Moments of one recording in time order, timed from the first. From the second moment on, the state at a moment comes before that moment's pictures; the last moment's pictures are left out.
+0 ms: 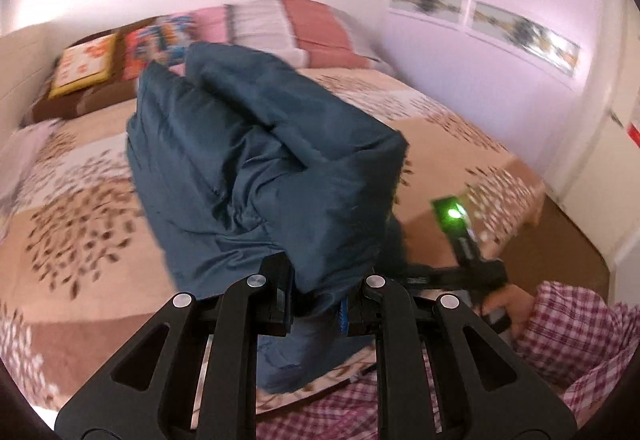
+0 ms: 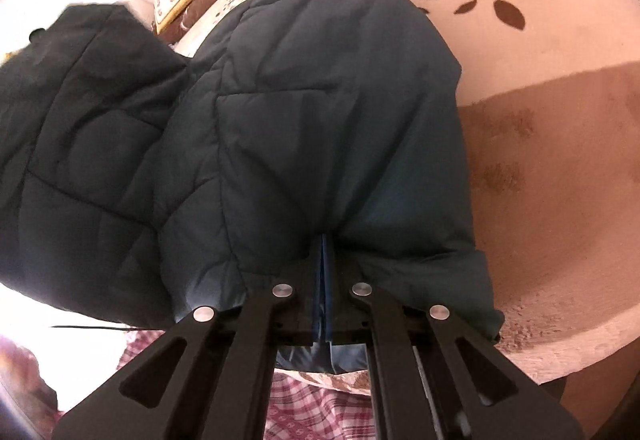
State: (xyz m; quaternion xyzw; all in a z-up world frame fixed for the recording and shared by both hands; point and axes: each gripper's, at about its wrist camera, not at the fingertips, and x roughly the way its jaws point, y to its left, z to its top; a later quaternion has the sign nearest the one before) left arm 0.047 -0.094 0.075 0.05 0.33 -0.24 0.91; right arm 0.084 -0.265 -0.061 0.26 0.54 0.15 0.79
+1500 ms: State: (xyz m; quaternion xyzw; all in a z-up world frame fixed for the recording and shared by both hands) left arm 0.055 -0.203 -0.048 0.11 0.43 -0.36 0.82; right arm 0.043 -0.350 0.011 0.29 0.49 0.11 0.81
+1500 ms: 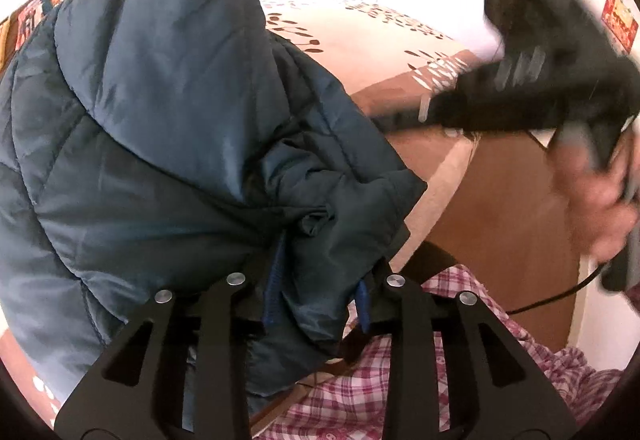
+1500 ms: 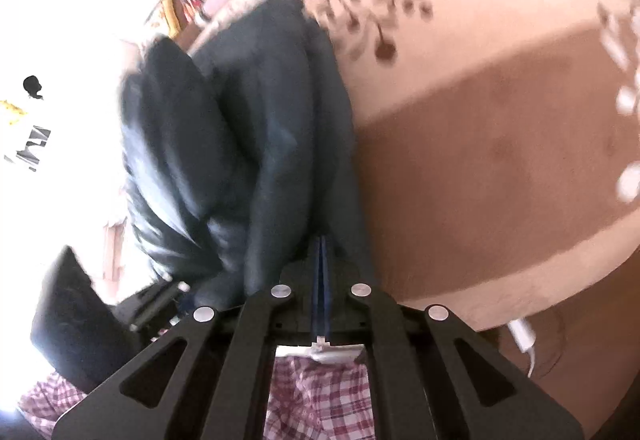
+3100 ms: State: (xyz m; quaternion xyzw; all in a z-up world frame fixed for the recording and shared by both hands) left arm 0.070 -0.065 -0.031 -0.04 0.50 -0.20 0.84; right arm 0.147 -0.298 -0.020 0.19 0.55 0.06 0.81
